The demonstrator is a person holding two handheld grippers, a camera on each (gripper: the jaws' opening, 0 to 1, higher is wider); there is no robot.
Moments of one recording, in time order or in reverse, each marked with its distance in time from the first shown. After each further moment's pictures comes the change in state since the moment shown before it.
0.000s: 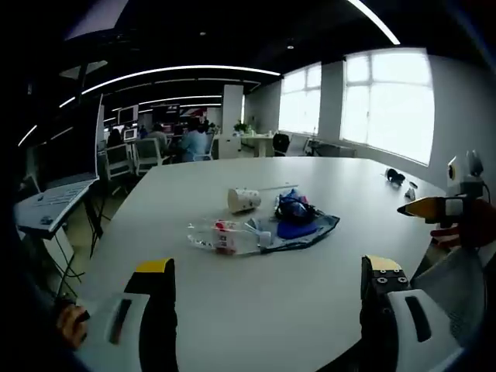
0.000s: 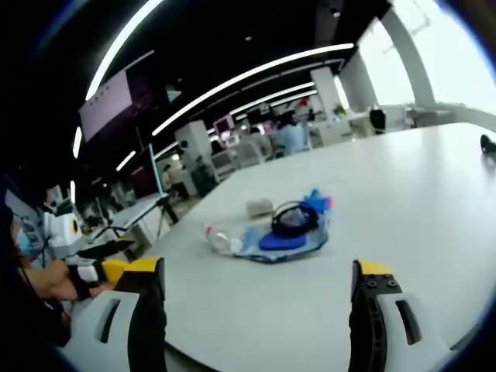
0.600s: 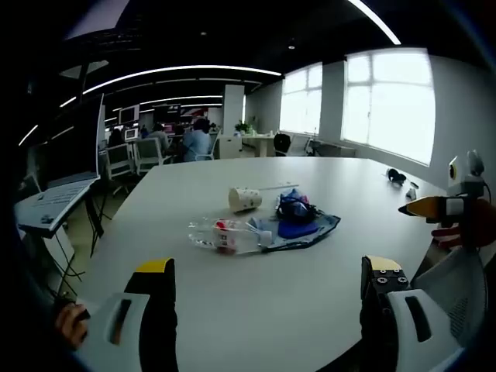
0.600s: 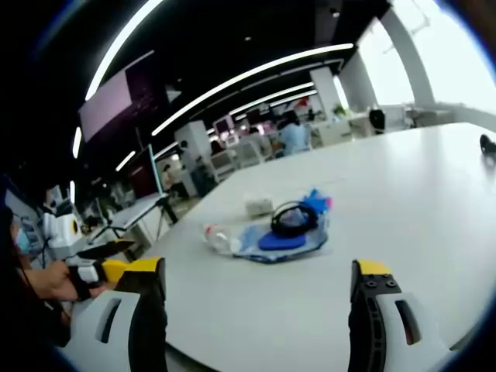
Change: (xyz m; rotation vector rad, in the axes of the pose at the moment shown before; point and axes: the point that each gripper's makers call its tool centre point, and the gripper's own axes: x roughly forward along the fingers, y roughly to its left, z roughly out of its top) left arm 0.000 0.000 -0.001 -0.004 0.000 0.004; right arm 0.000 -0.001 0.000 -0.003 0.000 -0.002
